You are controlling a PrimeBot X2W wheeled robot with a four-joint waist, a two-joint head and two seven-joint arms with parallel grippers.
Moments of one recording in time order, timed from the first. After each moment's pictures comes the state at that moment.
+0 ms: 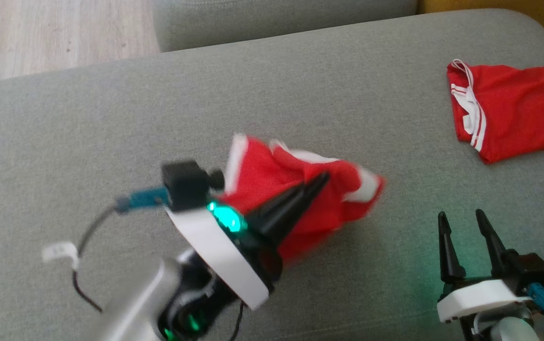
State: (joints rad) left arm -0.27 0.18 -0.66 -0.19 -0.93 -0.12 0.18; right arm 0.01 -0.04 -0.04 0.30 0.05 0.13 -0.25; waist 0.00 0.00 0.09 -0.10
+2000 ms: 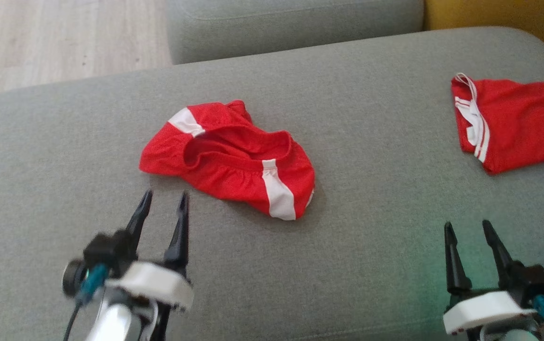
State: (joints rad) left arm -0.08 0.17 -0.37 0.18 -0.34 0.11 -0.25; right arm 0.05 -0.04 -0.06 0.27 0.02 0.13 -0.25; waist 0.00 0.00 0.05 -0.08
